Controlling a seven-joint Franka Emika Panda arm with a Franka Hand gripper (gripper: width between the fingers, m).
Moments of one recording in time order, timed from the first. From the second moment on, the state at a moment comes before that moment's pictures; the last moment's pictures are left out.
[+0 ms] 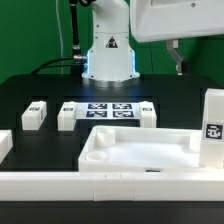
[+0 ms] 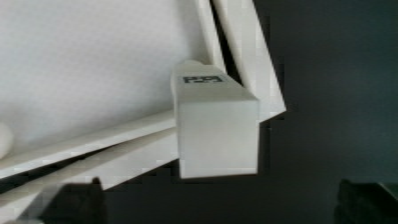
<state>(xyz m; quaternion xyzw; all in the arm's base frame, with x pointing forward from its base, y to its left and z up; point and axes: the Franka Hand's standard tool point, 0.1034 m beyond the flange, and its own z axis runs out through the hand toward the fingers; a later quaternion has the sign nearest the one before) 0.649 0.084 0.157 -0.98 0.21 -0.01 0.07</state>
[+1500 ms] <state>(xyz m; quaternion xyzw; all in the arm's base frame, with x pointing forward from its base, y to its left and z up) 0.561 0.043 0.119 -0.99 0.03 0.13 0.06</state>
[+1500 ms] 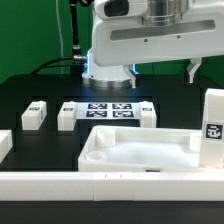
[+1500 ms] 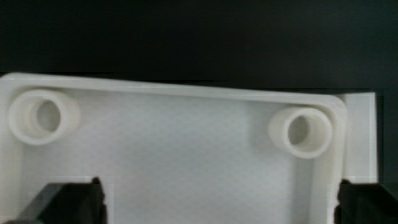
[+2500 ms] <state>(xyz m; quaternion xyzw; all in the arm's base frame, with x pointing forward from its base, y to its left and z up) 0.500 0.040 0.081 -0.92 0.03 0.38 0.06</state>
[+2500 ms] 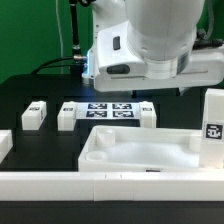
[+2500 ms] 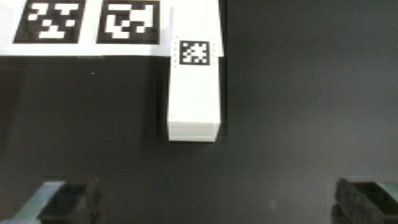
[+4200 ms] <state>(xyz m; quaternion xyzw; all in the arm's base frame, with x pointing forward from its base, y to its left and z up) 0.428 0.036 0.009 -0.89 0.05 0.45 0.05</state>
